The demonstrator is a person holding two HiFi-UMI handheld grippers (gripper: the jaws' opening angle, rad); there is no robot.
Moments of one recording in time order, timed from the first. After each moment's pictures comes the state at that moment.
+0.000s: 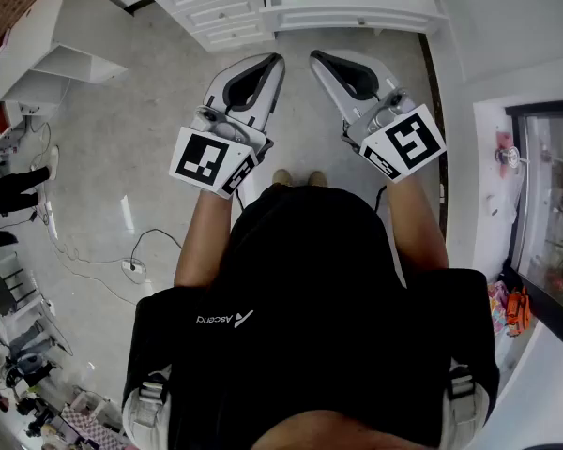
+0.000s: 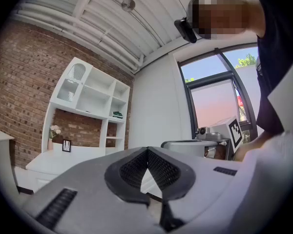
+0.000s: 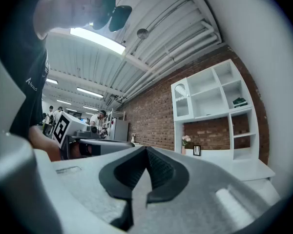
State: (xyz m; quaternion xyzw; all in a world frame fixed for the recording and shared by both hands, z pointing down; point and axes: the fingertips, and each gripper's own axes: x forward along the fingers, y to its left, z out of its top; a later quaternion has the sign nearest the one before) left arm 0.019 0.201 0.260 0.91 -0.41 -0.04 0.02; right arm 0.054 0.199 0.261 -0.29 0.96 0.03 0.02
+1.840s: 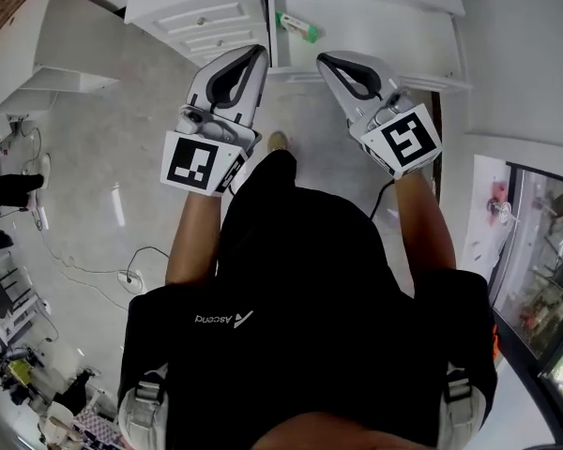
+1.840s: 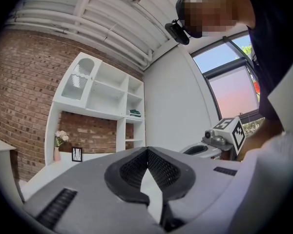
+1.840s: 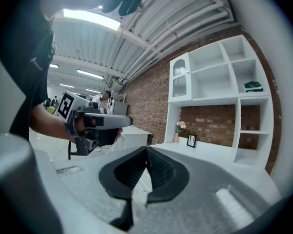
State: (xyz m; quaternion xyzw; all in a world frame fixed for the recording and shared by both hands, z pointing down) left arm -0.040 -0.062 0.280 0.89 -0.46 -0.04 -0.01; right arm 0.023 -0.066 0.324 -0.27 0.96 0.05 -0.09
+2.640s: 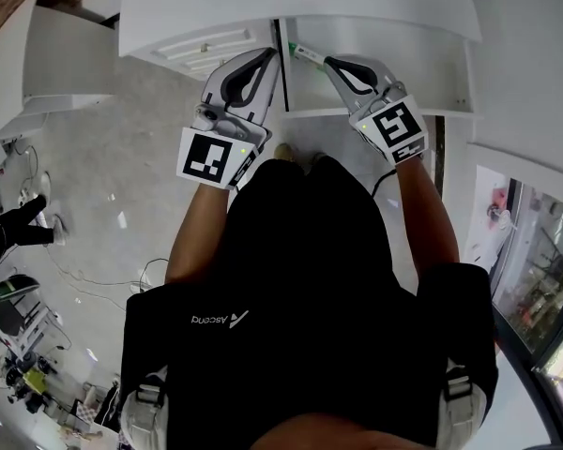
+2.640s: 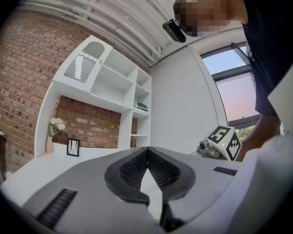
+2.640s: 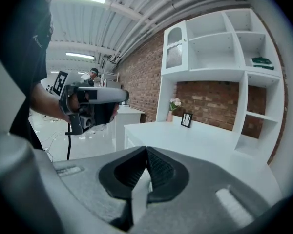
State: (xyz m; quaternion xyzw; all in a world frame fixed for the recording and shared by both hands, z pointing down) left arm -0.087 -0.206 0.326 0.90 -0.43 -0.06 0.02; right arm -0.018 -0.215 0.417 -0.29 0.94 0.00 -0.20
